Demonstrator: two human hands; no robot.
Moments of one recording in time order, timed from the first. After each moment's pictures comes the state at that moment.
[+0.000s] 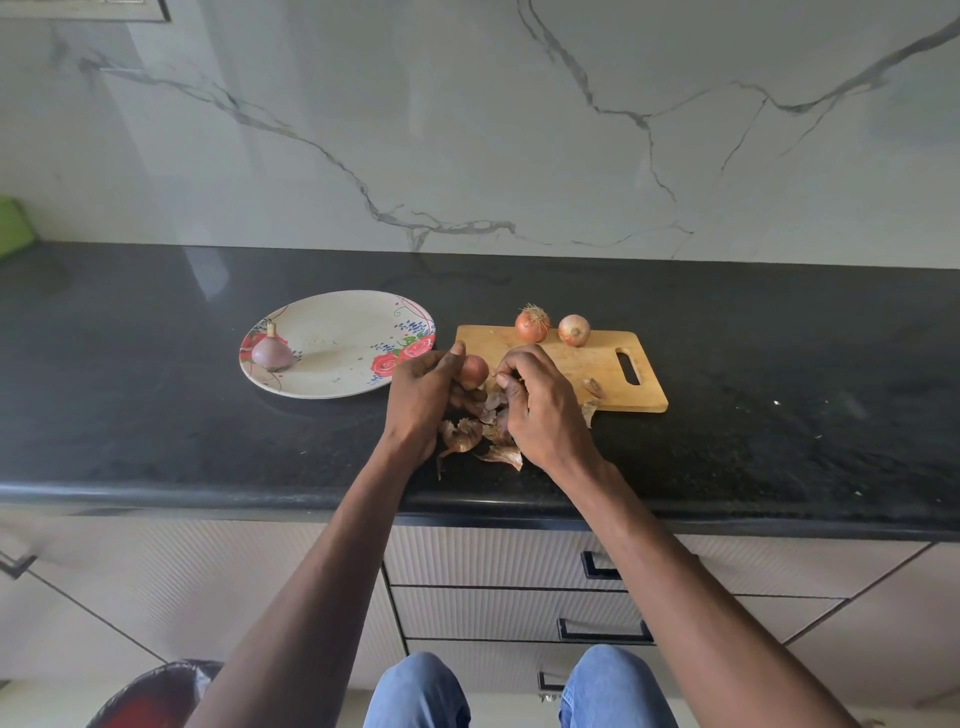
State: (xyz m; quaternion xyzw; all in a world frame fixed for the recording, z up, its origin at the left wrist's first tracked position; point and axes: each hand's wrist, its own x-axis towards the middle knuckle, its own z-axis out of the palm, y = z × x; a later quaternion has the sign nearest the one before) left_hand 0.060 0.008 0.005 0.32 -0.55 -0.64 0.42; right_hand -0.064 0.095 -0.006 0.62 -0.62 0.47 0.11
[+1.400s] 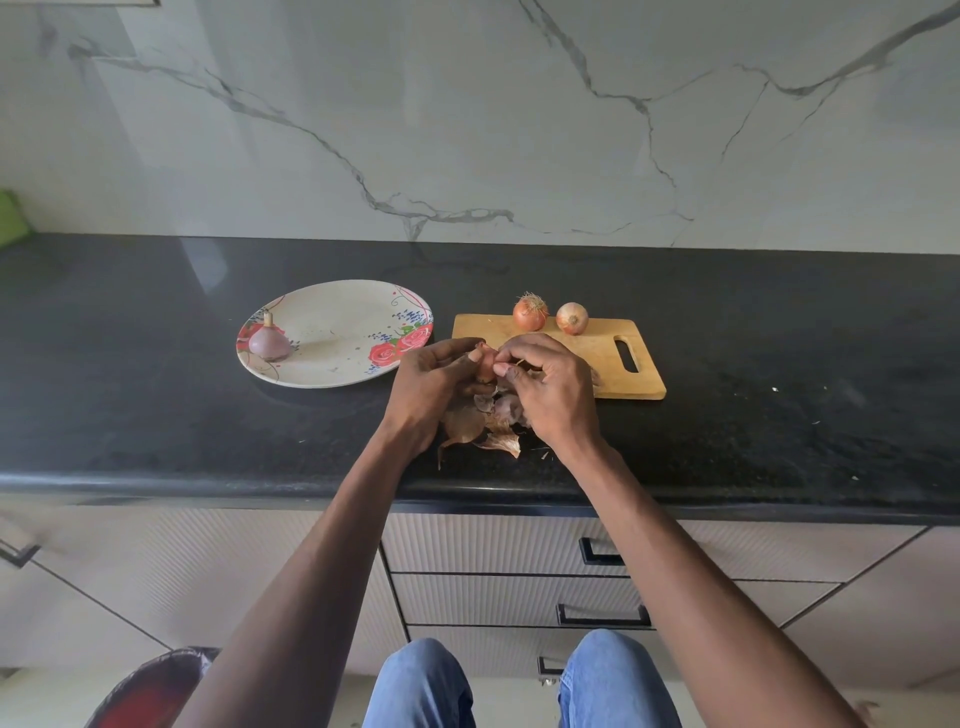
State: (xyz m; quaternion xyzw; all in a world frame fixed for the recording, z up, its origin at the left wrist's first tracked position) left_hand 0.062 0.010 0.004 0.24 -0.56 -0.70 0.38; right_hand -0.071 0.099 0.000 0.57 -0.60 0.57 0.02
